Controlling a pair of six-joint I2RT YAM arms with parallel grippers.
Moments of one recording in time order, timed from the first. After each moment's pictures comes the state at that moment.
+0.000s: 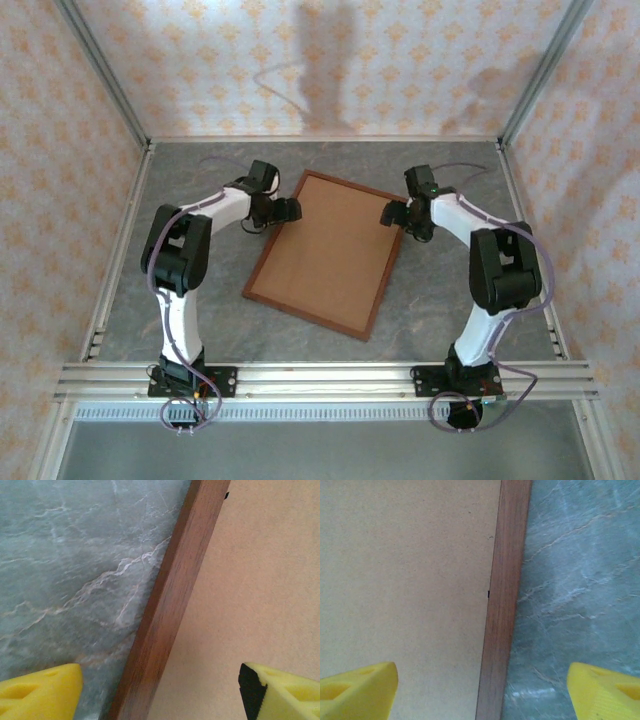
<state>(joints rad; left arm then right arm) -0.26 2.03 1.39 -0.45 0.19 -0.44 0.21 1.81 1.20 -0.57 -0.08 0.51</state>
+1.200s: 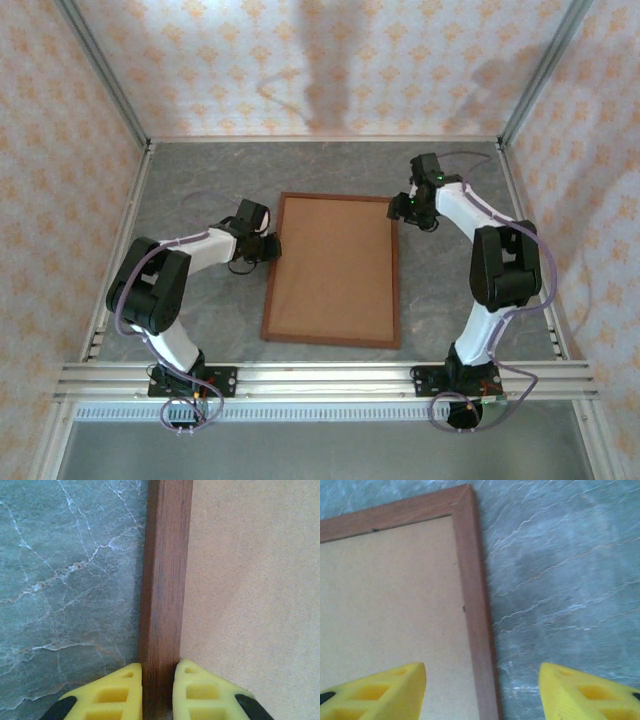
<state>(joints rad) -0.31 1.69 0.87 -0.26 0.17 -0.51 0.17 1.81 1.33 -0.72 -0.12 0.41</state>
